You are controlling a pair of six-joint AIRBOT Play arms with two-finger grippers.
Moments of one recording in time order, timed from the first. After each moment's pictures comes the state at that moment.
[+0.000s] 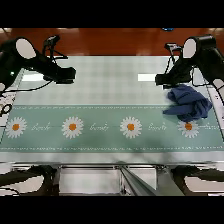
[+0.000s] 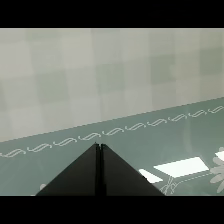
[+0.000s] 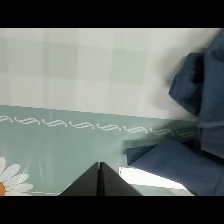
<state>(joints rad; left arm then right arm) -0.18 -1.42 1.43 1.30 -1.25 -1.60 0.21 -1.50 1.53 -1.61 1.48 1.73</state>
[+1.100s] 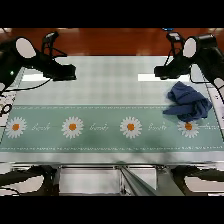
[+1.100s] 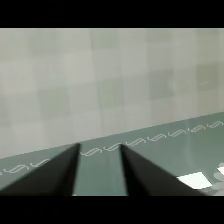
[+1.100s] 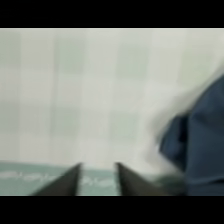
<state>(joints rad) -0.17 -1.42 1.44 1.33 -1.19 -1.60 0.20 -1.50 1.55 -1.66 1.26 1.73</state>
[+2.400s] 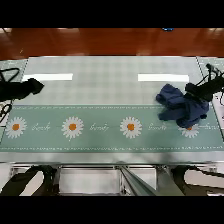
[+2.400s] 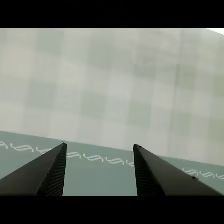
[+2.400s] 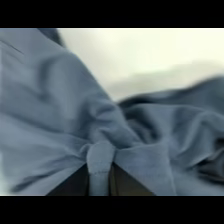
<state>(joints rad) 0.18 -0.87 0.89 1.22 -0.89 -1.51 -0.33 -1.43 1.21 -1.28 1.17 1.51</state>
